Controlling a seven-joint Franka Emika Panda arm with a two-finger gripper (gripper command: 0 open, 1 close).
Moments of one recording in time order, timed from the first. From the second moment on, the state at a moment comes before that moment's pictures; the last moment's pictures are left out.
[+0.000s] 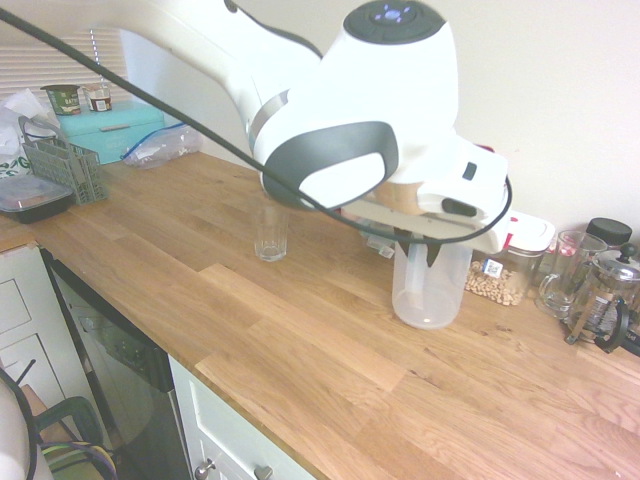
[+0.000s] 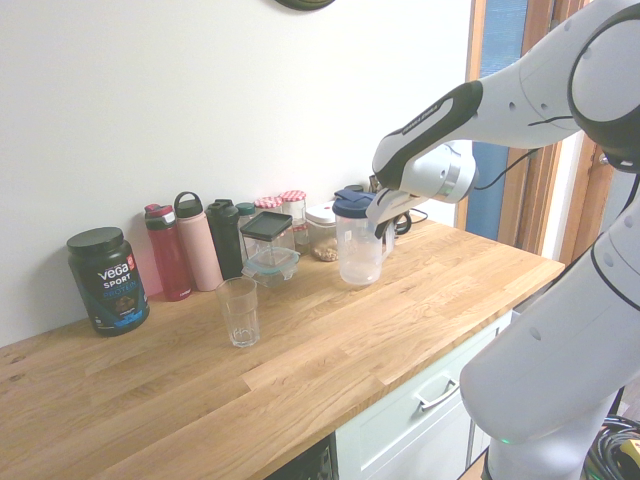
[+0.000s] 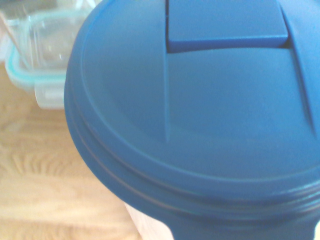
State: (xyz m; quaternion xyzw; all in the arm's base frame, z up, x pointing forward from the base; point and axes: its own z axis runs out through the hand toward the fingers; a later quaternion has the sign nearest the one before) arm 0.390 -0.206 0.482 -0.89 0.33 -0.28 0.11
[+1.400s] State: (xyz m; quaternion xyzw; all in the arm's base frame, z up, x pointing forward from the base) arm 0.427 0.022 0.539 -0.98 -0.16 -0.10 -0.09
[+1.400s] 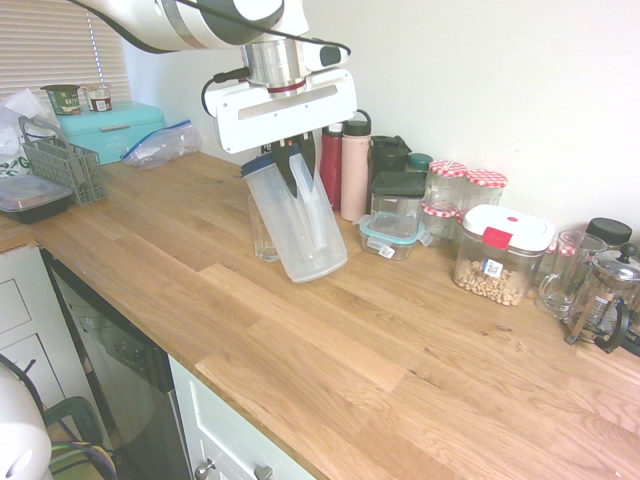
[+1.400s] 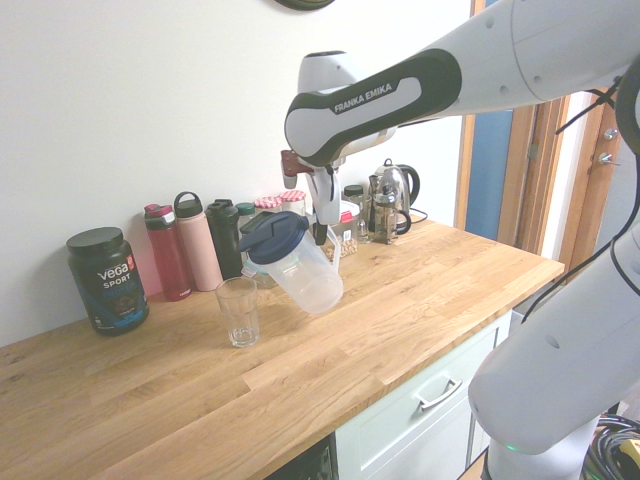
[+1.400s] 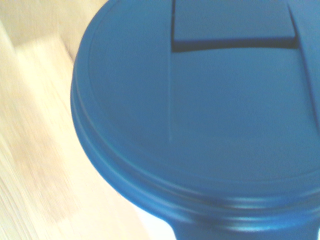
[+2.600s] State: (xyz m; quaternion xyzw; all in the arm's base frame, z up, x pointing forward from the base) arm 0.500 0.086 0.535 -0.91 -0.28 -0.01 -0.29
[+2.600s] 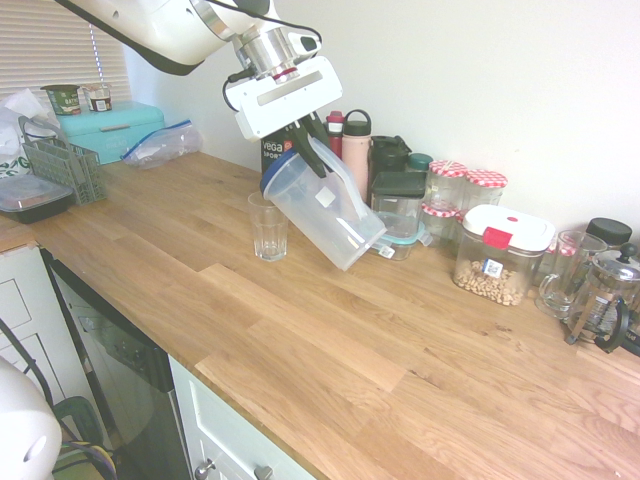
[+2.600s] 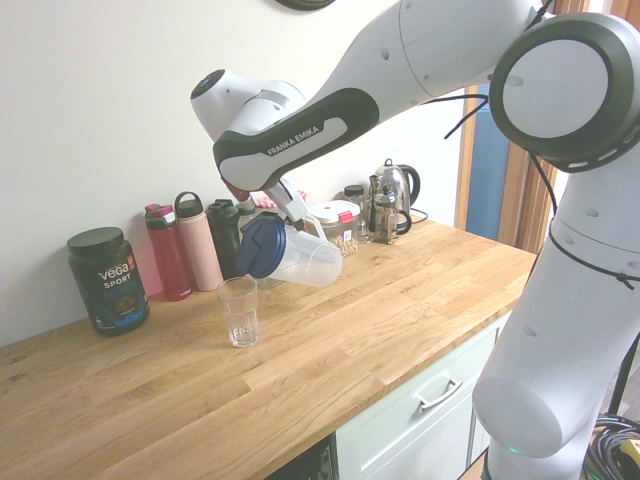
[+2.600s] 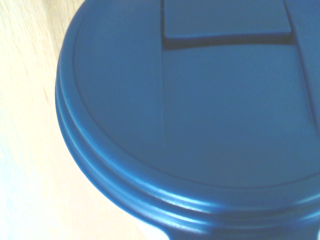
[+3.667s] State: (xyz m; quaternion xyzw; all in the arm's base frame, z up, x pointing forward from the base) arm 0.473 -0.053 0.604 -0.99 -0.04 -0.09 -0.04
